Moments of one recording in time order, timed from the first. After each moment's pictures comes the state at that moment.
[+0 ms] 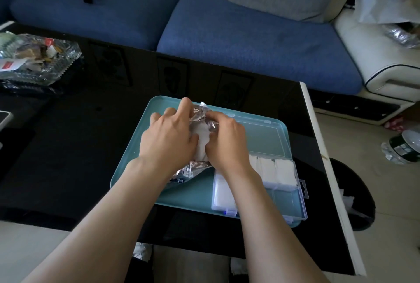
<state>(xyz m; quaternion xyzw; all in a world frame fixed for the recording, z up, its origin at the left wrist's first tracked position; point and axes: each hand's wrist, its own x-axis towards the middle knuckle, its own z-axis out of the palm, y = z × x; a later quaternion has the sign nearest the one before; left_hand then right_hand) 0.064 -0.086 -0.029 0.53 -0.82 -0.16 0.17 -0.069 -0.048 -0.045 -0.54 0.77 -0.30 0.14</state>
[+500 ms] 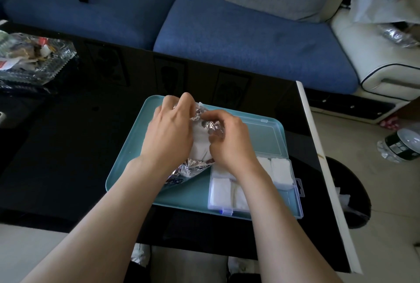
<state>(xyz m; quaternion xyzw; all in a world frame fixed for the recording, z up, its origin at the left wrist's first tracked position) 0.054 -0.090 -0.035 0.48 -0.81 -0.19 0.28 -0.088 -0.037 -0.041 -0.53 0.72 -0.38 0.24</state>
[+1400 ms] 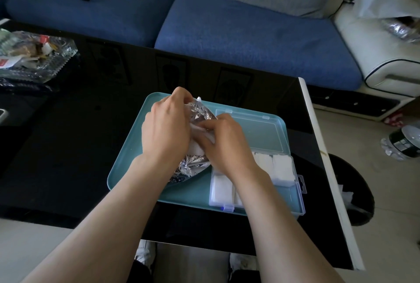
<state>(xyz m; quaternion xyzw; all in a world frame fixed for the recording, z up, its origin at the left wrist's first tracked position) 0.048 -0.089 -0.027 0.56 -0.75 -0.17 0.31 -0.079 -0.034 -0.048 -0.61 0.73 -0.27 0.16</state>
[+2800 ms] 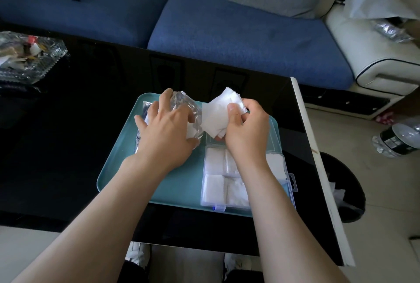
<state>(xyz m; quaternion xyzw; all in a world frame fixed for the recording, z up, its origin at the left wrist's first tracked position) 0.044 -0.082 -0.029 0.54 -0.81 -0.18 0.10 -0.113 -0.035 -0.042 -0.38 0.75 -0.53 0.13</state>
